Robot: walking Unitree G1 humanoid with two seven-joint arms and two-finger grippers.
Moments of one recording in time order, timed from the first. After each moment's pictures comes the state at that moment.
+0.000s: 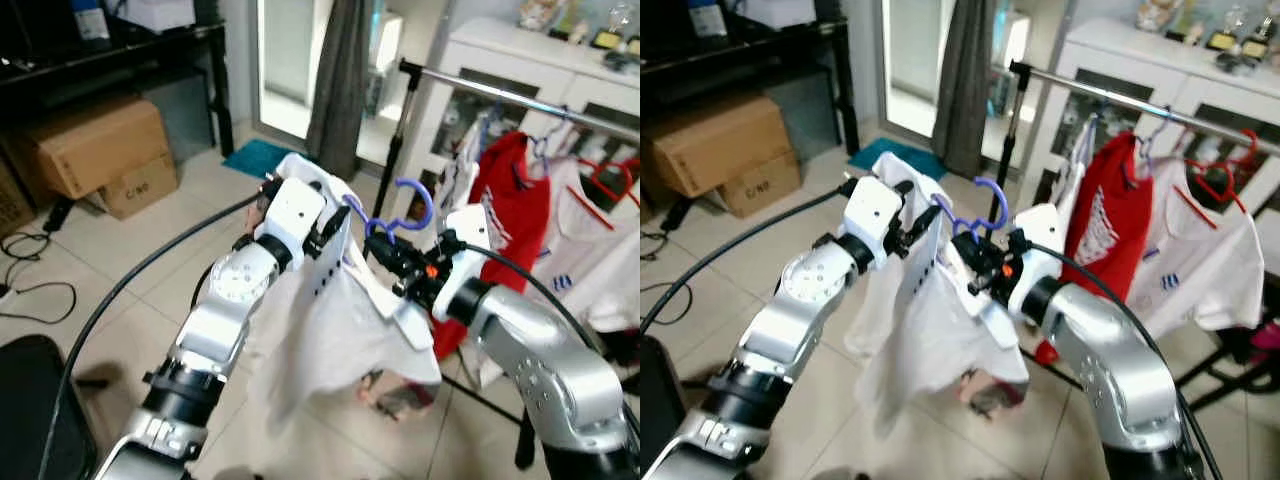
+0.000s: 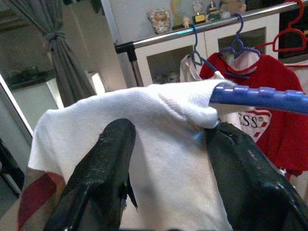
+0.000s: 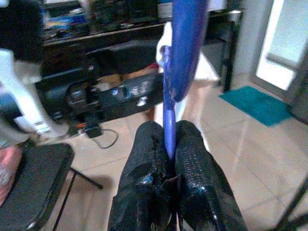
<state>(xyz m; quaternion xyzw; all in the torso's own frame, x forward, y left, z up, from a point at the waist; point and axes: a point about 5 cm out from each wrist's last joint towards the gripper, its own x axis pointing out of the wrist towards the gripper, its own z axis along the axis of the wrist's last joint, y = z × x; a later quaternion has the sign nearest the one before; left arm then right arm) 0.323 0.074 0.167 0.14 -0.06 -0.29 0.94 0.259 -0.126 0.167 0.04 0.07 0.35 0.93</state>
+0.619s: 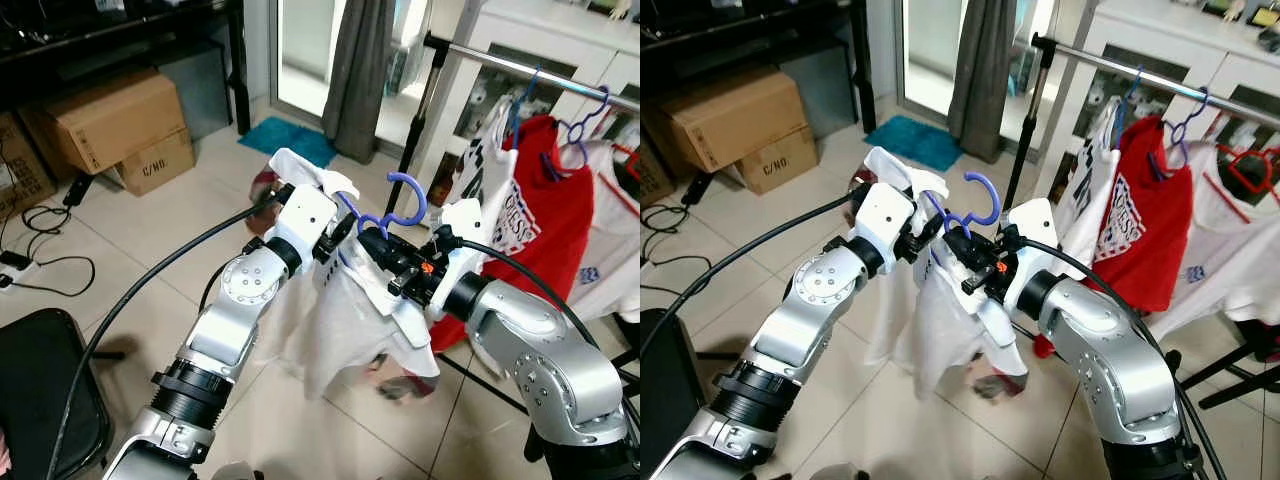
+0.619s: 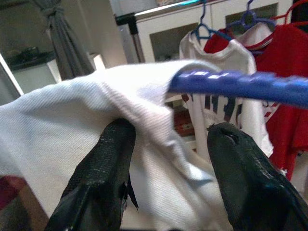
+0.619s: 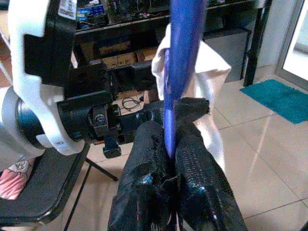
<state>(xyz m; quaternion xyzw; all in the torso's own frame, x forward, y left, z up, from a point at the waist) 0.320 0.072 0.157 0.15 -0.05 -0.29 0.94 0.261 -0.118 0.172 0.03 0.06 0.37 0.93</state>
